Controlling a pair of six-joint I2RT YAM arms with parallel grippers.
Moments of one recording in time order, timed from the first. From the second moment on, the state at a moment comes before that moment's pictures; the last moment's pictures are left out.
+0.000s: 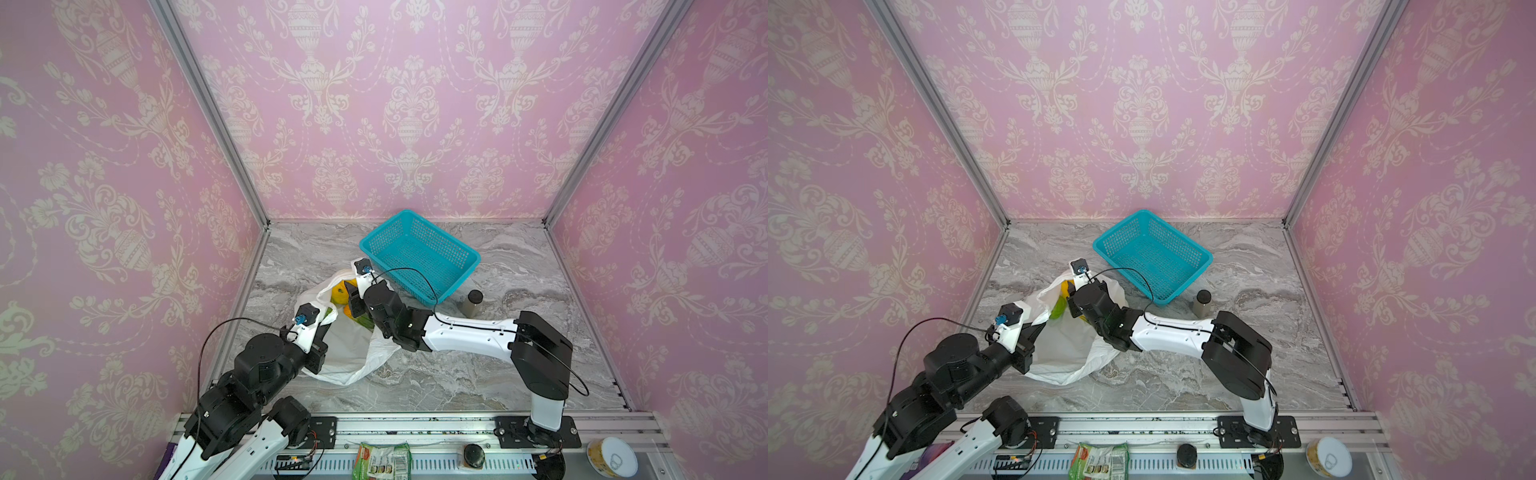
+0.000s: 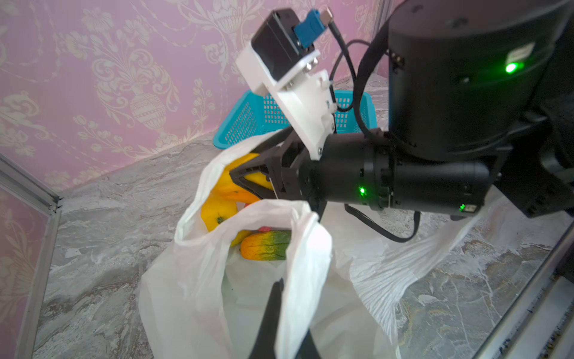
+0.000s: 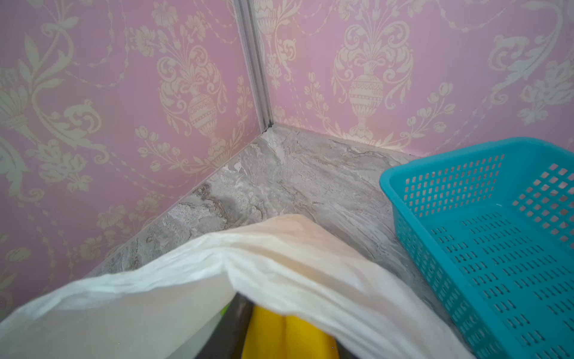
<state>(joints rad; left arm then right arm) -0.62 0.34 0.77 -0.78 -0.12 0.04 1.08 1.90 1.31 0.30 0.47 0.25</state>
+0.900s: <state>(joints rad) -0.62 0.41 0.68 -0.73 0.02 0.09 0.87 1.09 0.84 0.34 0.32 0.10</state>
